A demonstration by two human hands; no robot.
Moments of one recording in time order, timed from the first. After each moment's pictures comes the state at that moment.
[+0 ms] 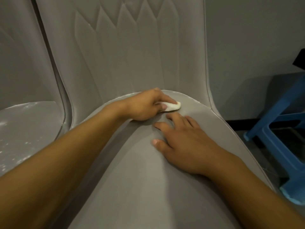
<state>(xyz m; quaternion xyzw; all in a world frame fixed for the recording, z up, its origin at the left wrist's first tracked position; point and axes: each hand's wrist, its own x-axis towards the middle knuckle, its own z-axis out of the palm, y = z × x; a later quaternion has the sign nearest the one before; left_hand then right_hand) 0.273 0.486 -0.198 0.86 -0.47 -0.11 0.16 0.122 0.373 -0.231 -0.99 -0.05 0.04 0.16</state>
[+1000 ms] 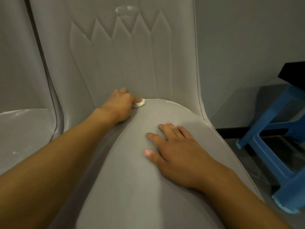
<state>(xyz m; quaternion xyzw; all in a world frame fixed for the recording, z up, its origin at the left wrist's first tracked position) 0.353 0.513 -0.229 0.95 -0.30 0.04 0.01 0.121 0.370 -0.237 -0.99 -0.07 0.04 0.13</state>
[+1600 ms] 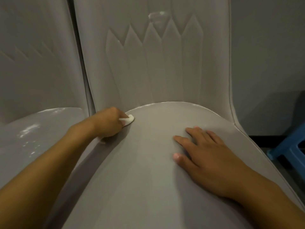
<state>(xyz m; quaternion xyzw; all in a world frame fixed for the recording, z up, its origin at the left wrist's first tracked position) 0.300 0.622 -0.197 0.98 -0.17 -0.09 0.04 0.122 0.370 -0.241 -0.99 -0.07 0.02 0.12</state>
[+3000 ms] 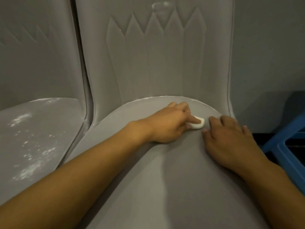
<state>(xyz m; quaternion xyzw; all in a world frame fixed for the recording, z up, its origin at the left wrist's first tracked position) 0.251 0.496 -0.228 0.83 -0.54 0.01 0.12 0.128 0.345 -0.232 -0.98 0.19 0.02 0.12</state>
